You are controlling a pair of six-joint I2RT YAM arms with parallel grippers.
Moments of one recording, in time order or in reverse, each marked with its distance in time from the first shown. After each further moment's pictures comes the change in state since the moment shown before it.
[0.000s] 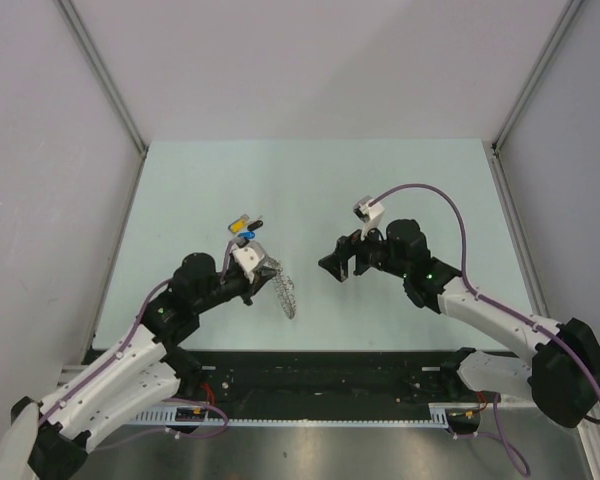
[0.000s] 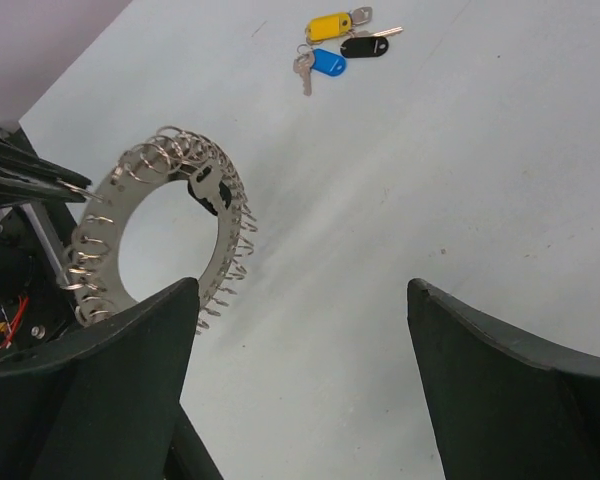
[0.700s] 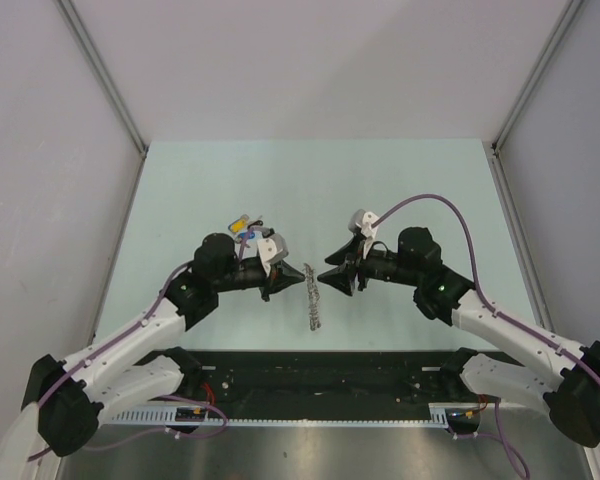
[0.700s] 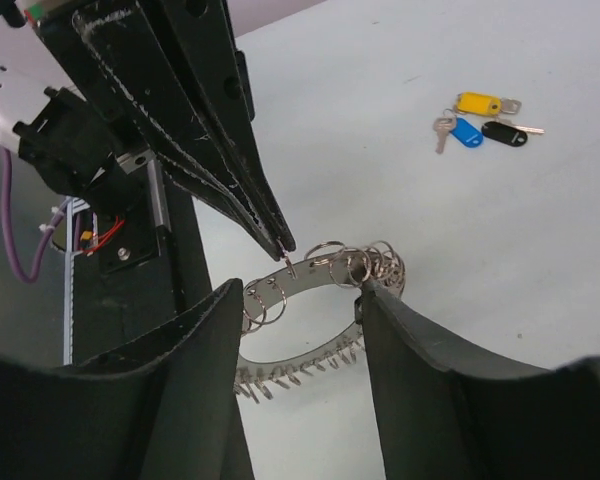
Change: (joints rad) left arm -0.001 0.262 0.074 0.163 0.321 -0.045; right arm 0.053 -0.146 -0.013 0.018 -0.235 -0.155
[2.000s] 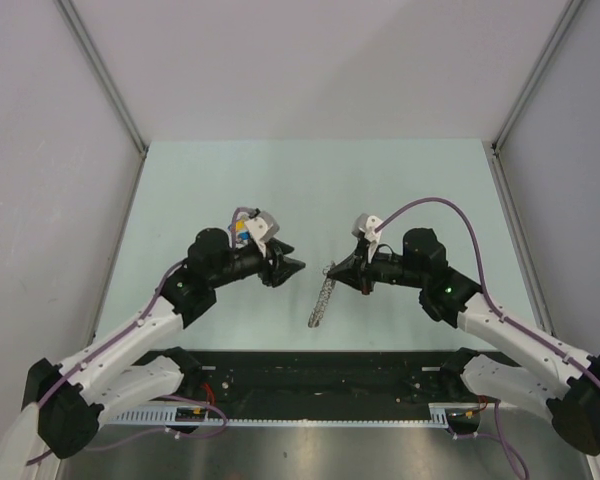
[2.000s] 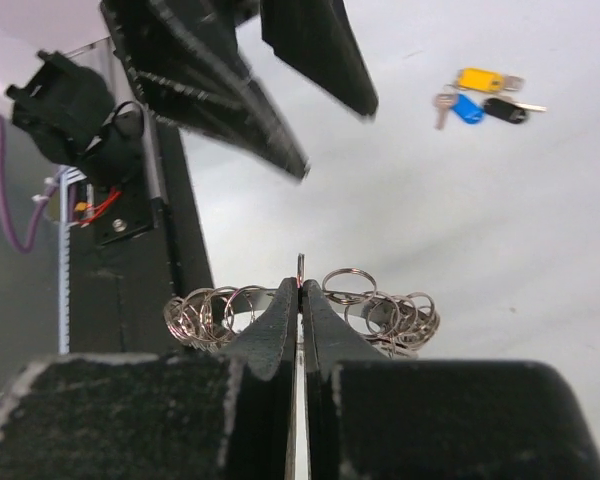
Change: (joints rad) left arm 0.013 0.011 0.048 0.072 -0.094 -0.168; right arm -0.012 -0.027 -0.004 -0.079 -0.069 -0.059
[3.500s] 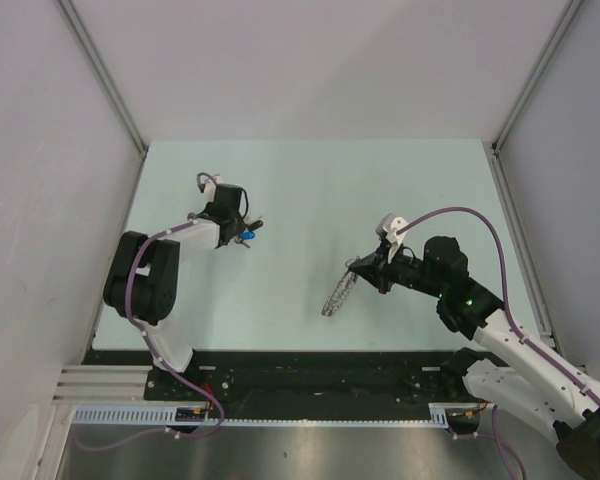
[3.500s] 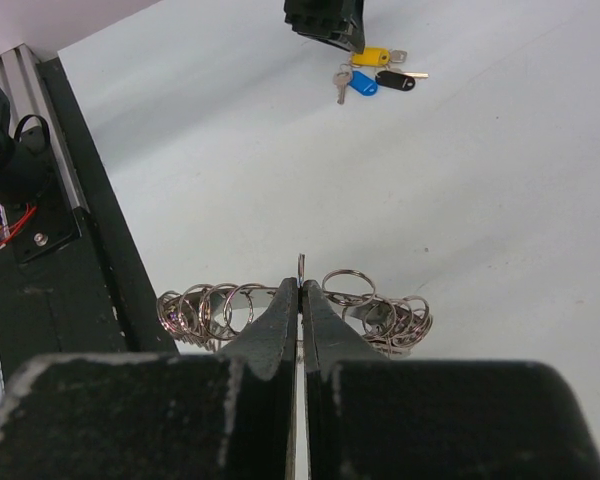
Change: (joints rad) left arm 0.385 0.820 0.353 -0.154 -0.851 -0.542; right arm -0.089 -0.187 -0.050 -0.140 0.157 -0.027
